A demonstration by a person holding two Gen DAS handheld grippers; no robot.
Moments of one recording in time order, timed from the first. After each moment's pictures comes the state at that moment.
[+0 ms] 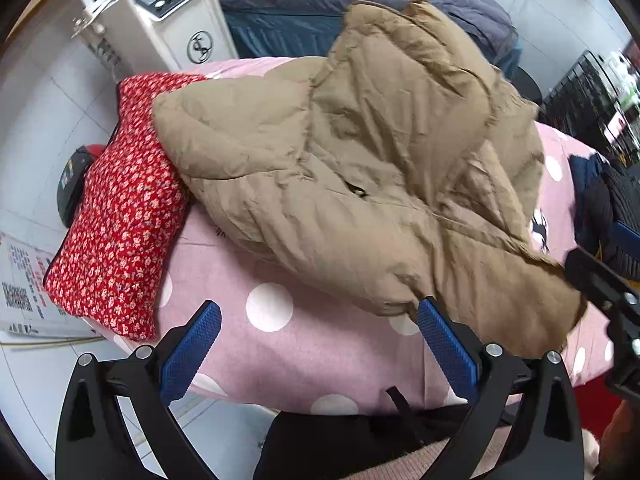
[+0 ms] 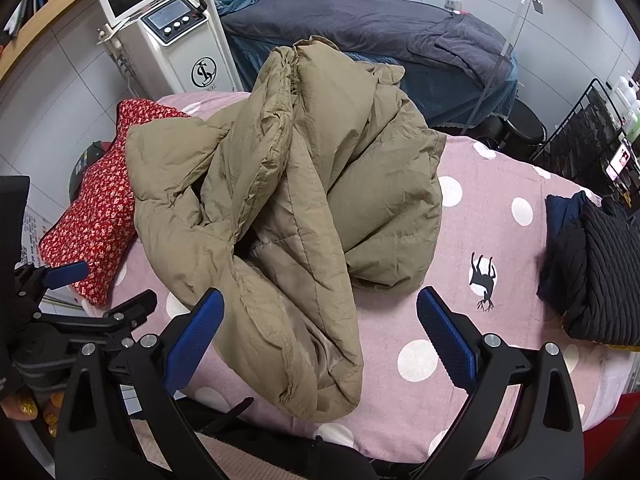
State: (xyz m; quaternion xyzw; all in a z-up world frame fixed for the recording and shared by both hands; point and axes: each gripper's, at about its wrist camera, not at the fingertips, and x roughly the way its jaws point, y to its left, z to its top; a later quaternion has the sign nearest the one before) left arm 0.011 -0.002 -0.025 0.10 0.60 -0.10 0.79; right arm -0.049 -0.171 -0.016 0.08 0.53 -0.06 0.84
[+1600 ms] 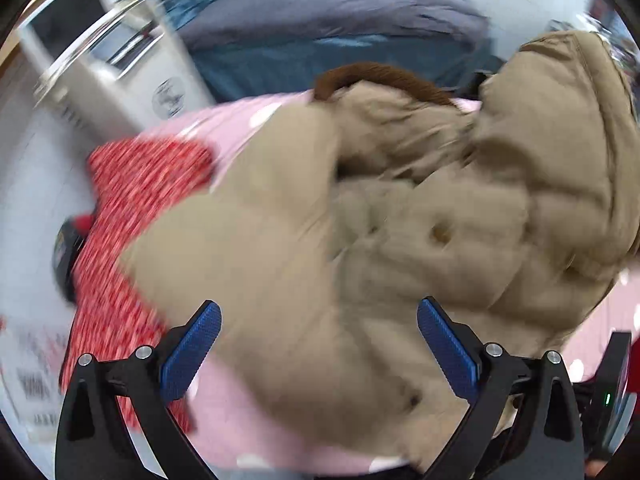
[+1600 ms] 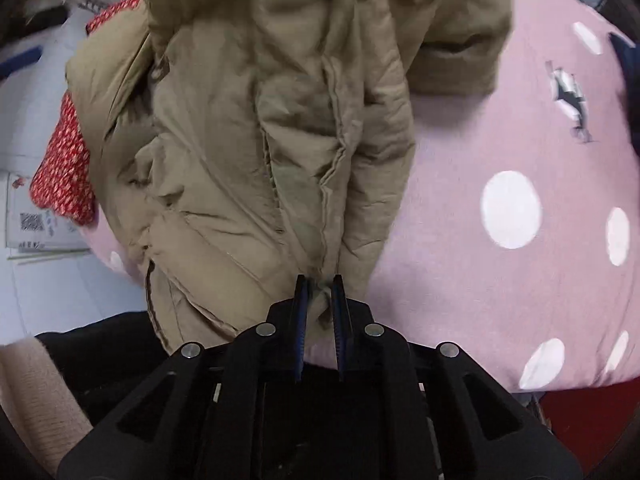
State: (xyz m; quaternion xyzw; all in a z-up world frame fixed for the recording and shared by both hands) left arm 0.091 -0.017 -0.042 0.18 0.54 -0.19 0.80; right arm -0.131 -0.174 -0.195 0.19 0.67 -0.02 0.72
